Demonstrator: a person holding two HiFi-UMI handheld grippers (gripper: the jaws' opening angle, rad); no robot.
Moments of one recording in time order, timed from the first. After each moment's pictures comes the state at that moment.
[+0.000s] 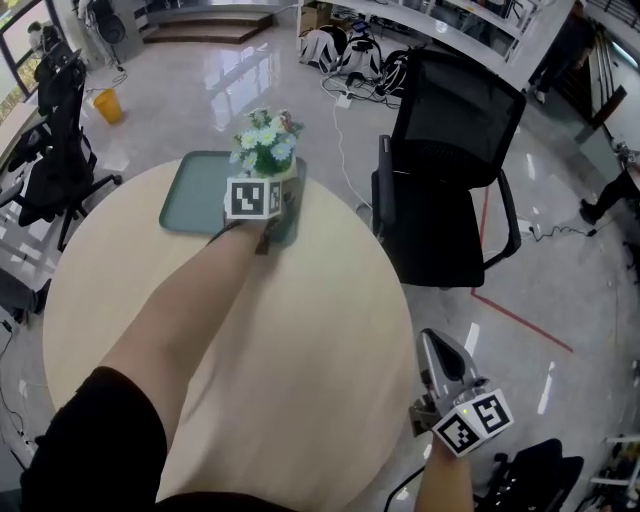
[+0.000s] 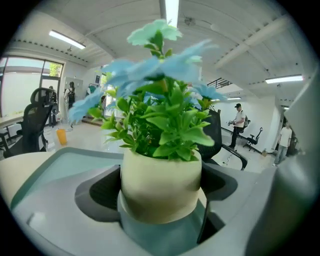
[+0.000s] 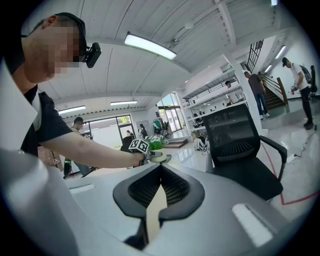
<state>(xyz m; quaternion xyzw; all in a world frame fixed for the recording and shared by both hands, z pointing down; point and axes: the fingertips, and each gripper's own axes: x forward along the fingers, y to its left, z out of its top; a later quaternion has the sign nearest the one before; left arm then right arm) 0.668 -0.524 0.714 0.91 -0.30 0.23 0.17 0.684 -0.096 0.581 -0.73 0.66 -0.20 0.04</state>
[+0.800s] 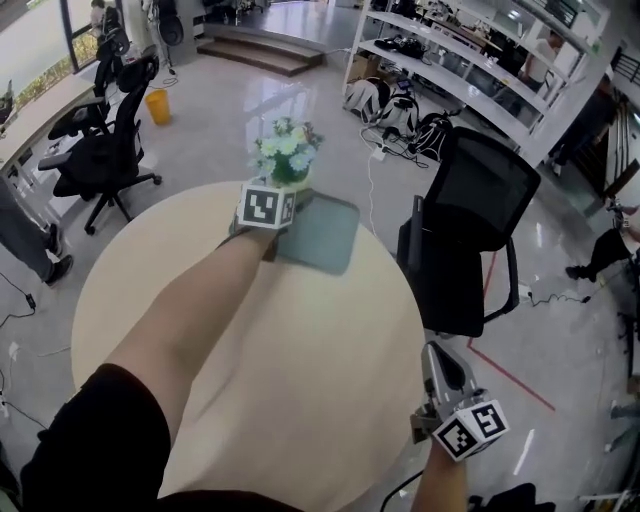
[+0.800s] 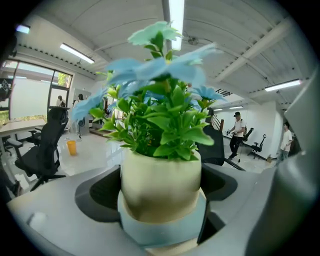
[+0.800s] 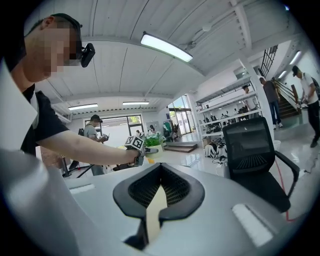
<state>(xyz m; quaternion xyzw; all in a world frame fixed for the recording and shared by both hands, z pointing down) 0.531 -0.560 0.576 0.91 -0.33 0.18 0.15 0.598 -0.132 0.487 -0.70 0.70 -0.16 0.02</state>
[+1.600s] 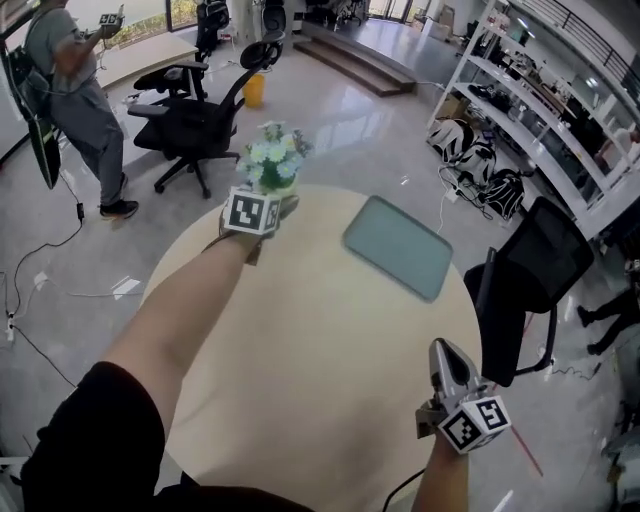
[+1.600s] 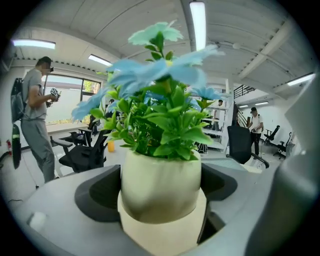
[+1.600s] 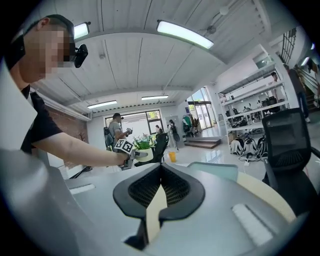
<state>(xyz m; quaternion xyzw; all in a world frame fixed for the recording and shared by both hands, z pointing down) 0.186 -0.632 0.578 0.85 -0.46 0.19 0.15 0.430 -0.243 0.479 -0.61 0.77 -0.16 0.00</state>
